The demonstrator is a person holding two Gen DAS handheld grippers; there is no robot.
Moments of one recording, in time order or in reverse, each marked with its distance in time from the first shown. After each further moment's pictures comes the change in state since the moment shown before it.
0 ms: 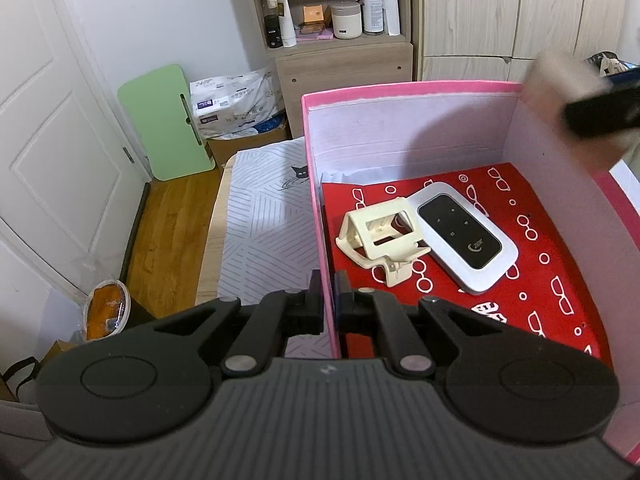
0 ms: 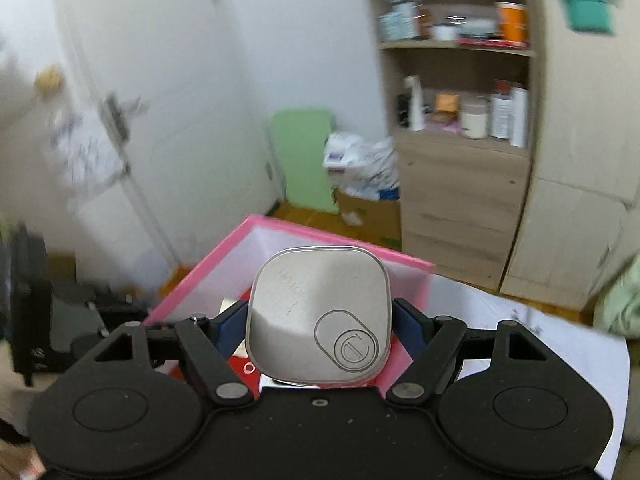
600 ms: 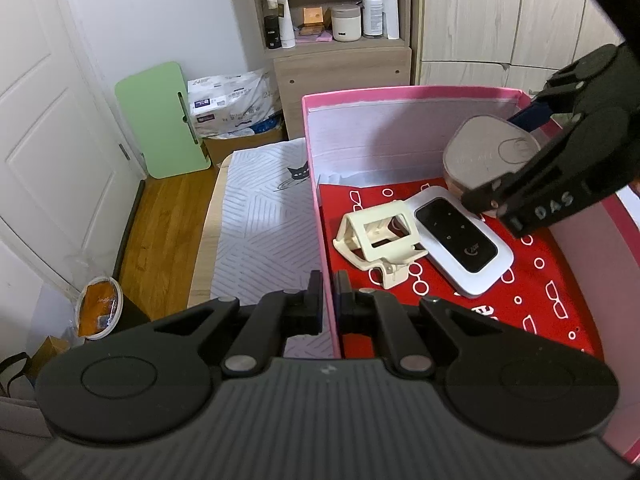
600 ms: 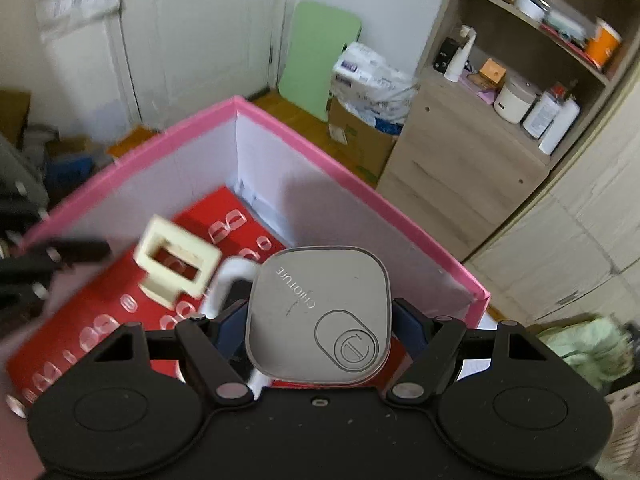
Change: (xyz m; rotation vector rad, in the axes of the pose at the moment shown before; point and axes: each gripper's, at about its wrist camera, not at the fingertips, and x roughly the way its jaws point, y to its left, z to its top) left arm -0.001 0.005 -0.001 -0.023 -0.008 -0.023; right arm 0.087 0.010 0.021 -0.330 0.302 -0.182
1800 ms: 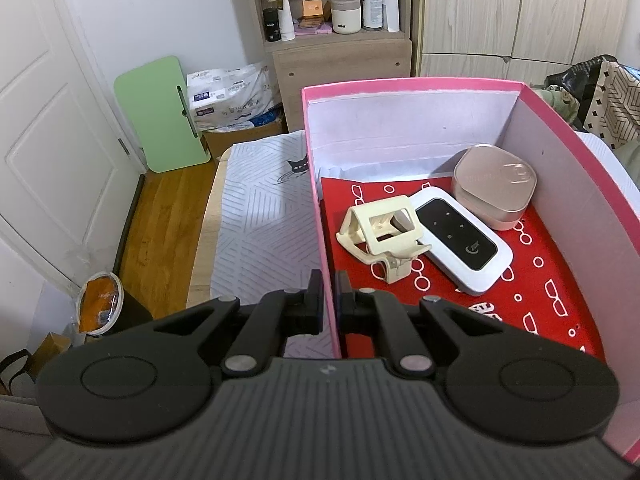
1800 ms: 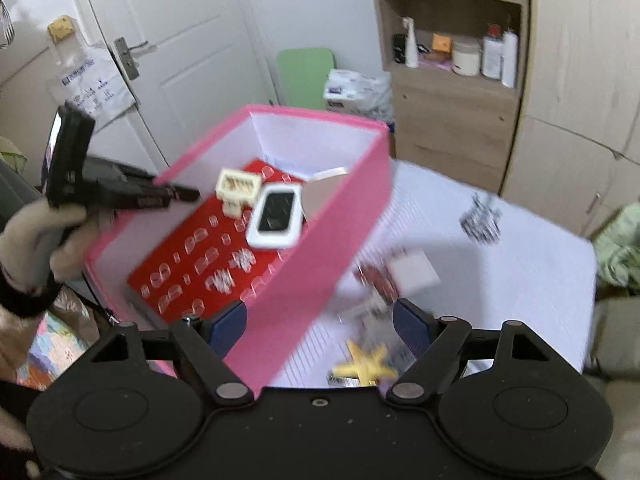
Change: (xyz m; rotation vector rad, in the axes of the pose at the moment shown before) left arm 0.005 0.000 0.000 0.007 0.024 0.001; right arm -0.129 -0.025 -0.178 0.377 -0.168 0.213
